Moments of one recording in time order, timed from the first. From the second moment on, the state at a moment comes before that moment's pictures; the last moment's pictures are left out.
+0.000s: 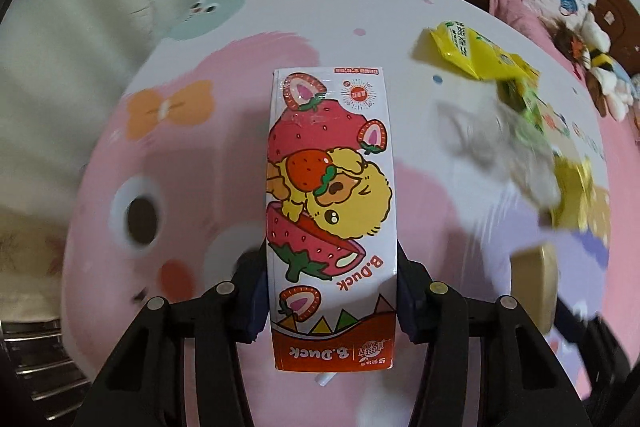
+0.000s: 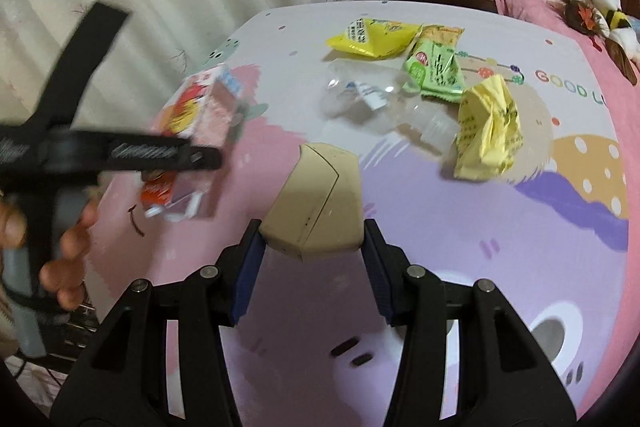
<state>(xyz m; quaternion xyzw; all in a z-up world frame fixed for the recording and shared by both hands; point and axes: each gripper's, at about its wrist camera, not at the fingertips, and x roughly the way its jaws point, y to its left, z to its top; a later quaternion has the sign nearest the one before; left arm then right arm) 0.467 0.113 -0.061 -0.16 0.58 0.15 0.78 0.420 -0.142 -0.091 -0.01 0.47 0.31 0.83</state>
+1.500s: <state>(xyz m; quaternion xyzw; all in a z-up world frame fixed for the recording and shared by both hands) 0.025 0.128 -0.068 -0.07 0.60 -0.03 0.80 0.026 -0.095 -0.128 0.04 0.56 0.21 0.80</state>
